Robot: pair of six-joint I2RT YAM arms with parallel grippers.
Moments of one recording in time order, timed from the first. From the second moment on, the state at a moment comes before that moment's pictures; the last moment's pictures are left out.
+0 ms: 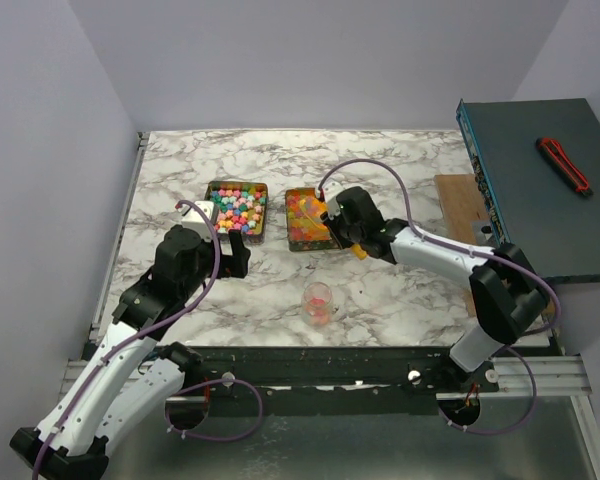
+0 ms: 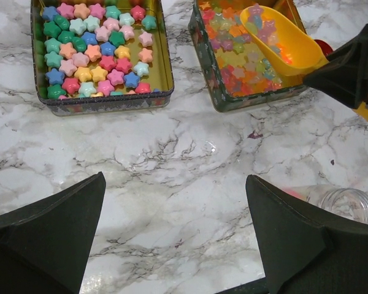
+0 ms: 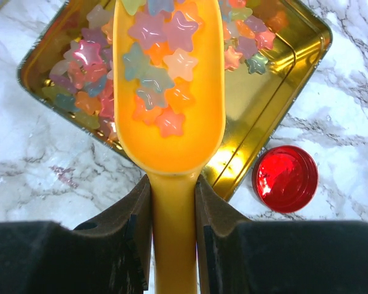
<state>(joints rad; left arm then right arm) -0.50 0.65 0.77 -0.58 -0.14 -0.29 0.70 1.66 1.05 -0.11 0.14 -0.12</state>
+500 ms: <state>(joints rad) -0.50 0.65 0.77 -0.58 -0.15 -0.29 0.69 1.47 1.01 -0.12 0.11 -0.12</state>
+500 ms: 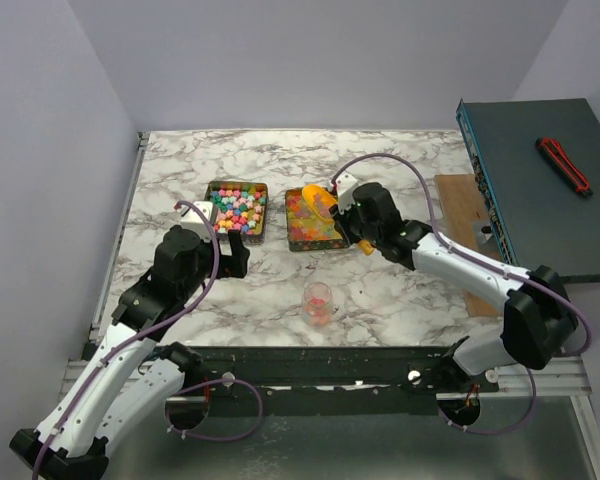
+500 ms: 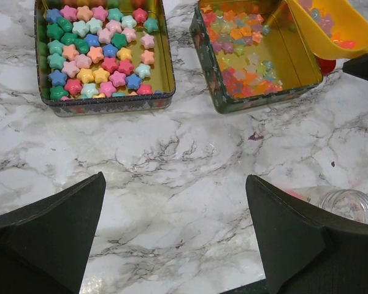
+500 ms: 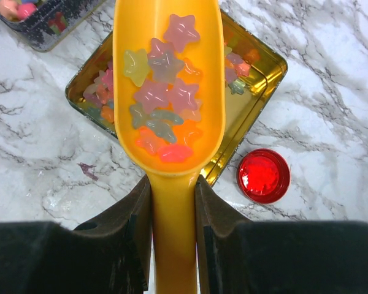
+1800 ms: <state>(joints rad) -0.50 0.57 0.76 -0.58 -0.15 -0.29 1.18 1.10 1.27 -0.88 0.37 0.32</state>
